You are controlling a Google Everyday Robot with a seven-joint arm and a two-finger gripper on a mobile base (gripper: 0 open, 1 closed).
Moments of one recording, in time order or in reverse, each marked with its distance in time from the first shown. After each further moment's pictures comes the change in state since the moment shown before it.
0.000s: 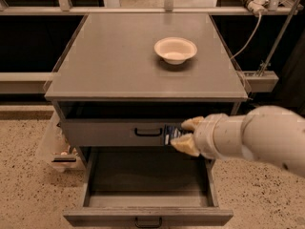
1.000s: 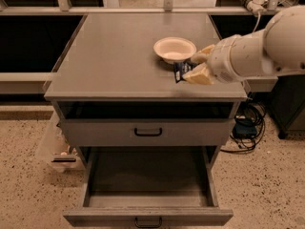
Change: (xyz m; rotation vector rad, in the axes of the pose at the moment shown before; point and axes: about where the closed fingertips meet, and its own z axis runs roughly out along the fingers) arm -0.101 -0.147 -0.035 0.097 -0.088 -0.242
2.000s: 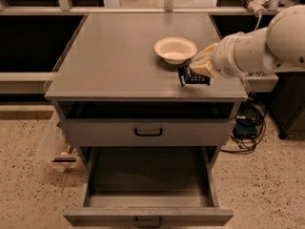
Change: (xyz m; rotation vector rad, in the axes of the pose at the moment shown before) arm 0.012 -0.028 0.012 0.019 -0.026 0.026
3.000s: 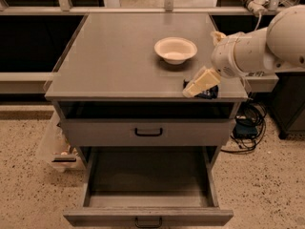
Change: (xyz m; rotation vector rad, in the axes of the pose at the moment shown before) arm 0.000 0.000 0.000 0.000 0.000 0.000
